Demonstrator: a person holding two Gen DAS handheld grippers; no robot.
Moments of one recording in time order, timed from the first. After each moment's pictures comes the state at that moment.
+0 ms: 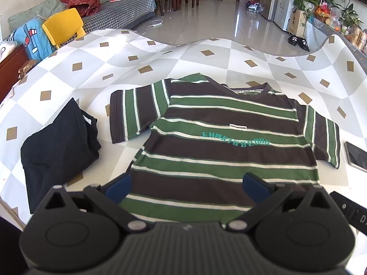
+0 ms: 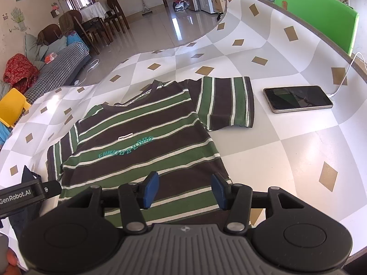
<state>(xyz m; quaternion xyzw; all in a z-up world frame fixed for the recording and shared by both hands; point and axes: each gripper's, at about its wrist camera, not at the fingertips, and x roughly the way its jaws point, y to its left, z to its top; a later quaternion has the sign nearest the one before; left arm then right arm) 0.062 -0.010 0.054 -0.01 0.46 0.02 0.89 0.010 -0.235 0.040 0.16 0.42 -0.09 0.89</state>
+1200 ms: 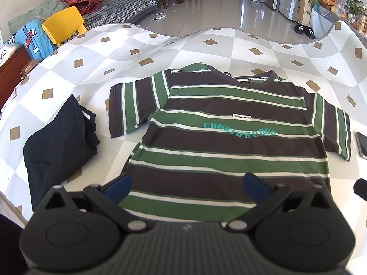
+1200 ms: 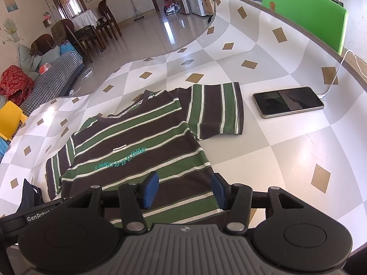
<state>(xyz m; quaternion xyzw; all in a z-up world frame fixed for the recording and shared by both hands) 0.070 -0.029 0.039 0.02 0.48 0.03 0.88 0.010 -0.252 0.052 0.18 0.41 -0.10 0.89</state>
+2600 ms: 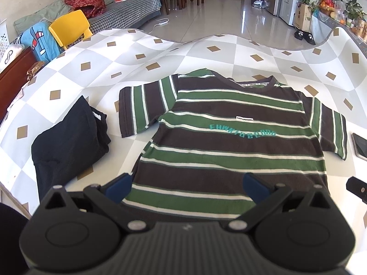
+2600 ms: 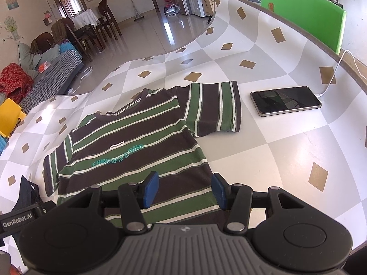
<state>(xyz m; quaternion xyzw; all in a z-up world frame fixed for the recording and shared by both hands) 0.046 -0.015 0.055 0.01 0.47 0.04 0.88 0.004 -0.250 0.047 0.17 0.41 -0.10 0.89</state>
